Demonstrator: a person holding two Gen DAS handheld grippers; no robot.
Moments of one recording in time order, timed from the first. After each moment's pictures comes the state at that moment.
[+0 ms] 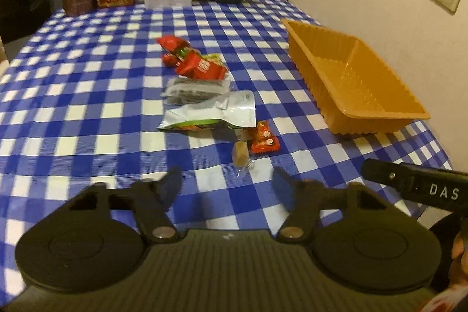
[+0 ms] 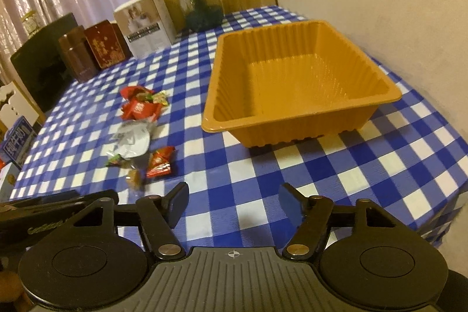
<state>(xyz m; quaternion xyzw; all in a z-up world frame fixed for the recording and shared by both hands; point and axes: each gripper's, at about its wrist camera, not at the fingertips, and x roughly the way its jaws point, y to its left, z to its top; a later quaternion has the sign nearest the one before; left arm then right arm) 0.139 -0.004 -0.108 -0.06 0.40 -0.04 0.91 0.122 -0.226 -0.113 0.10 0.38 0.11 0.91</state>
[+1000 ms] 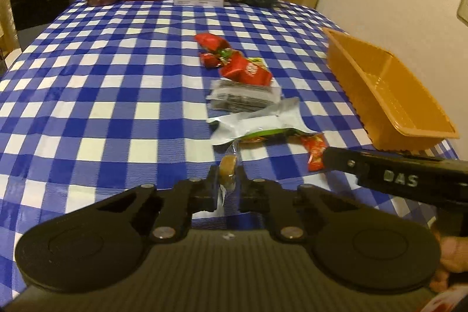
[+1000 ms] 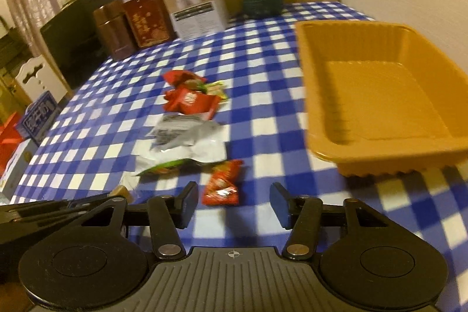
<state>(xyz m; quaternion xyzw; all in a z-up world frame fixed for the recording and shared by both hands) 0.153 0.046 -0.126 -0.08 0.39 -0.01 0.92 0.178 -0.146 -0.139 0.06 0.37 0.20 0.90</state>
